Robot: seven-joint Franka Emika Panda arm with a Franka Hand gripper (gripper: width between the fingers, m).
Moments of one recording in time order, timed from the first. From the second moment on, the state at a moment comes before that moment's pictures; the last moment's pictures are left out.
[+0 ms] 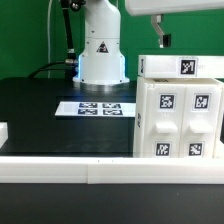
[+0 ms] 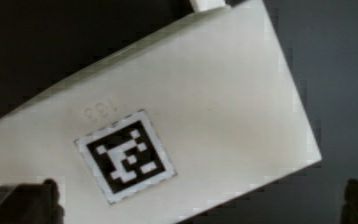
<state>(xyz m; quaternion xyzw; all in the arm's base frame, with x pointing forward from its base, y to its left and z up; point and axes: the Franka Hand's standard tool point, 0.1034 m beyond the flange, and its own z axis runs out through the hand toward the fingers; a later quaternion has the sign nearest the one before) 0.611 0.097 0.185 -0.99 0.15 0.00 0.06</state>
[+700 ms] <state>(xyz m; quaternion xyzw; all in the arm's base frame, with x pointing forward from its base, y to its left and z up) 0.616 0.096 0.184 -0.98 -0.19 -0.04 0.02</state>
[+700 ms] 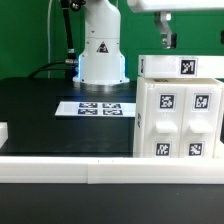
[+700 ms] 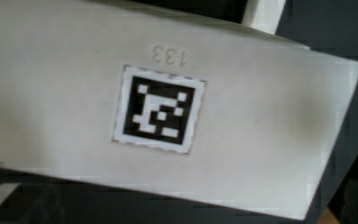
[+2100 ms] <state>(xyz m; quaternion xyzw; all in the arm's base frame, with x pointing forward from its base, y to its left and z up) 0.612 0.088 0.179 -0.76 -0.65 0.00 -0.06</state>
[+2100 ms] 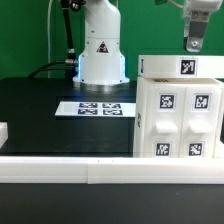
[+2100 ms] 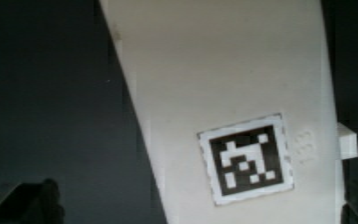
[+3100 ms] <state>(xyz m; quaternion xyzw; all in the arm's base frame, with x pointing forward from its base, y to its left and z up) 0.603 0.078 0.159 -0.76 -0.65 0.01 -0.06</state>
